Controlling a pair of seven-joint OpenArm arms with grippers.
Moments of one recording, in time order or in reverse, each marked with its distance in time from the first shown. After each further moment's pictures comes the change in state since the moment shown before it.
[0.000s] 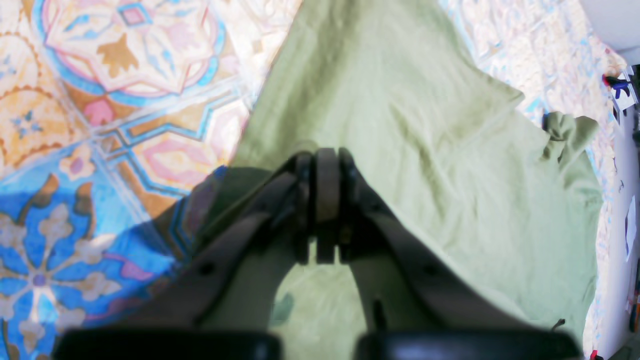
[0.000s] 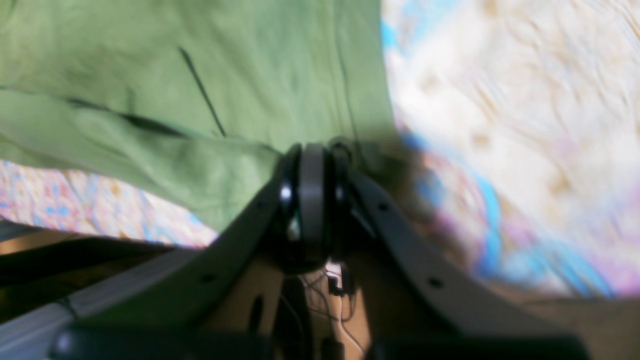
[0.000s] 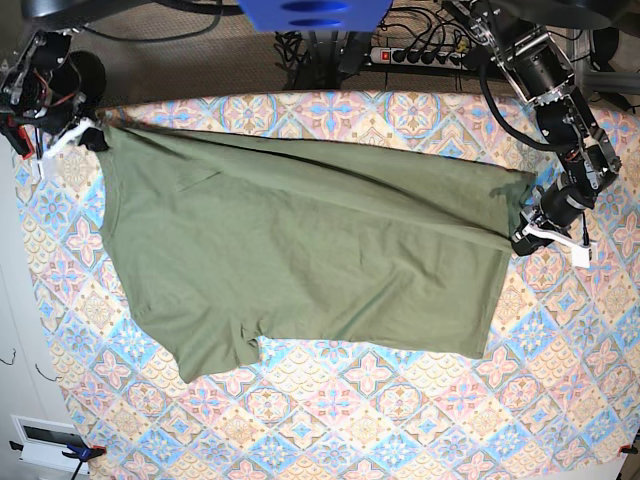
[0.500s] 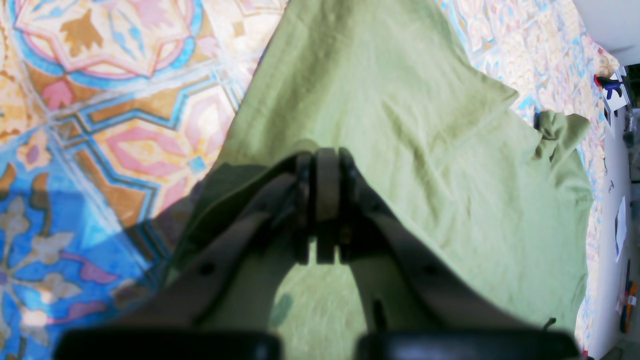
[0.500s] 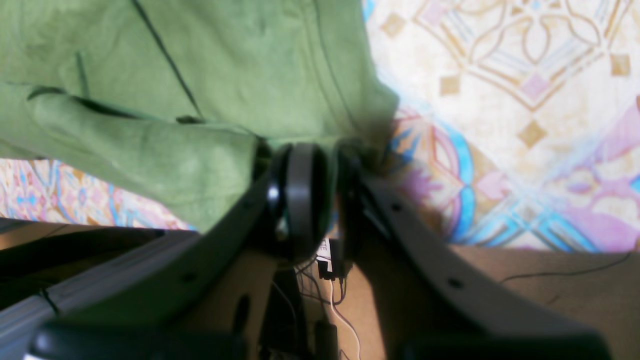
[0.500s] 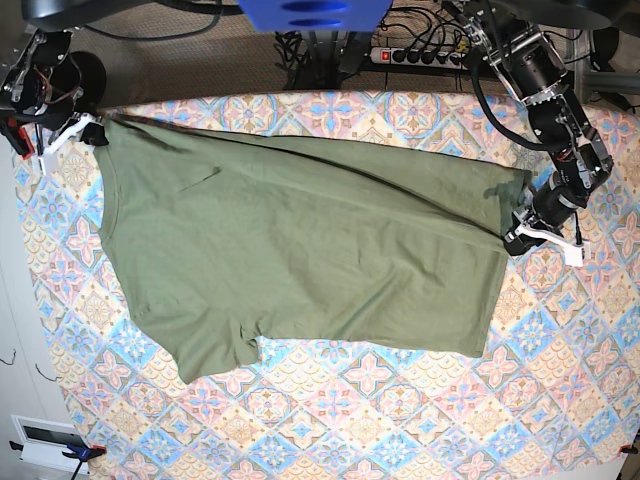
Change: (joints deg) left arm 0.0 1.9 0.2 0.0 0.1 0.1 -0.5; right arm 0.0 -0.1 0.0 0.2 -1.0 0.0 0.0
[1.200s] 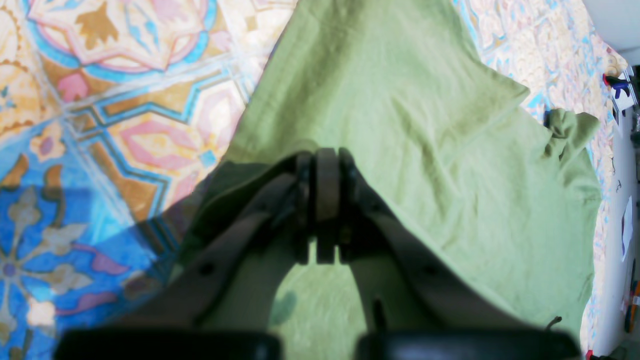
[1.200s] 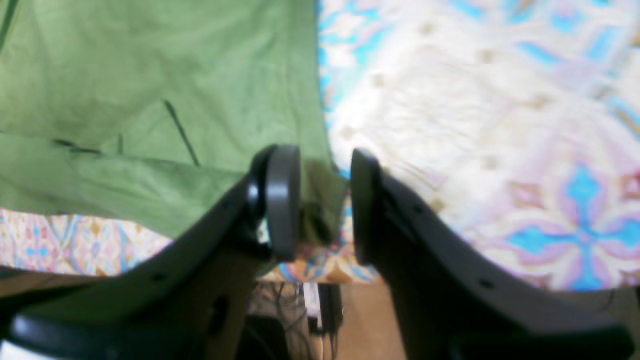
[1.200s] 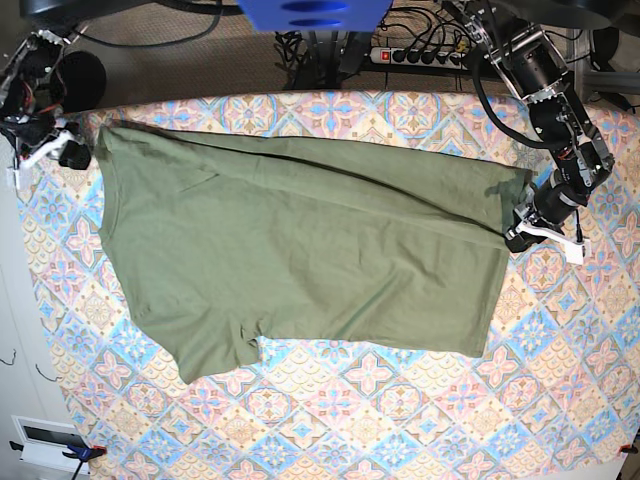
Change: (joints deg) left arm 0.5 -0.3 0.0 0.0 0.3 0.0 0.0; right arm 4.2 0.3 6.6 0.2 1.6 3.0 -0.3
